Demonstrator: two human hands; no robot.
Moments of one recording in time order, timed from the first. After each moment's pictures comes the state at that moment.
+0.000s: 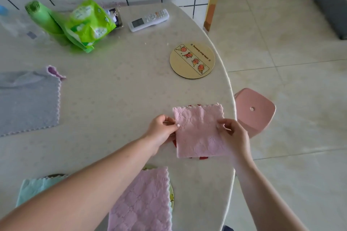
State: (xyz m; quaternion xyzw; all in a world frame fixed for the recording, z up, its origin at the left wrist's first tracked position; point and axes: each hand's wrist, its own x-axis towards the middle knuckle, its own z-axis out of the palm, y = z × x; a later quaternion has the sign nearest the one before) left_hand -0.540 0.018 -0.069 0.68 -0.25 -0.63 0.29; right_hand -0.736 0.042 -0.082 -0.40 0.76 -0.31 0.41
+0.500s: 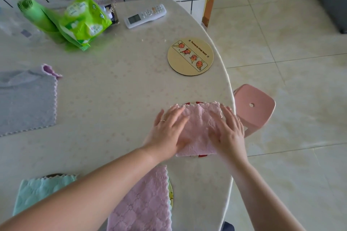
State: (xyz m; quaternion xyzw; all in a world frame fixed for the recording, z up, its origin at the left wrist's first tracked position) left_hand -0.536 0.037 -0.088 0.52 -0.84 -0.14 0.07; right_hand -0.732 0.052 -0.093 -0.66 0.69 -0.23 0.19
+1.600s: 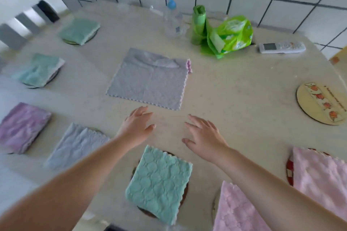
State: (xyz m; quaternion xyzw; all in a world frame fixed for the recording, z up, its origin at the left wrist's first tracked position) left_hand -0.162 0.134 -0.072 0.81 -0.55 -0.20 0.08; right_hand -0.385 0.048 -0.049 -0.90 0.34 0.07 0.25
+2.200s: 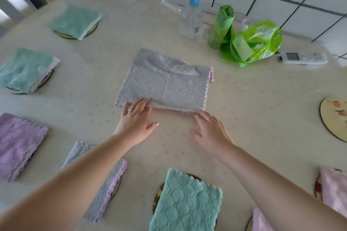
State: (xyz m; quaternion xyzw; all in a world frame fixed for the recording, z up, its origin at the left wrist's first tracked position) left_hand -0.067 0.107 -0.095 0.78 -0.62 -0.10 -0.01; right_hand -0.291 0.016 -0.058 -0.87 0.43 0.11 0.23
